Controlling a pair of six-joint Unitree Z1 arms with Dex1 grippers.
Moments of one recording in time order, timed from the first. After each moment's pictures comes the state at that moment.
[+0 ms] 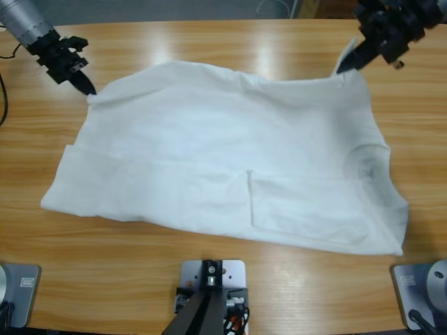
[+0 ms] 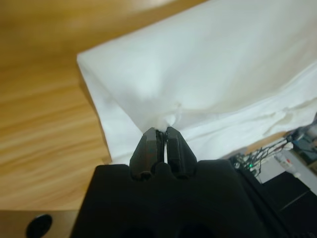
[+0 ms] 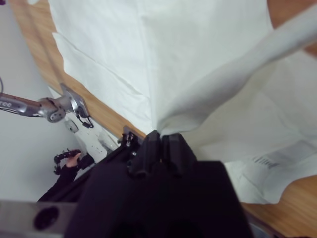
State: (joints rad) arm 0 -0.10 2.36 -2.05 1.51 -0.40 0.01; arm 1 0.10 2.03 -1.73 1.38 0.70 -0.09
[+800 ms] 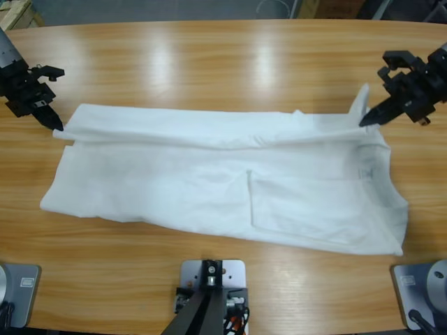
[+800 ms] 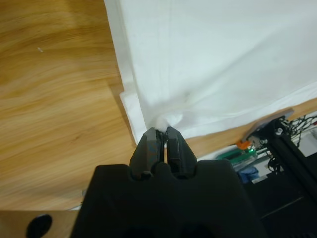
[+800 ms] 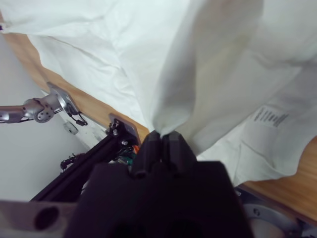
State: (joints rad) arm 0 -0.09 2.16 -1.66 1.44 -0.28 0.11; arm 1 0.02 1.87 -1.31 1.21 0.67 -0.06
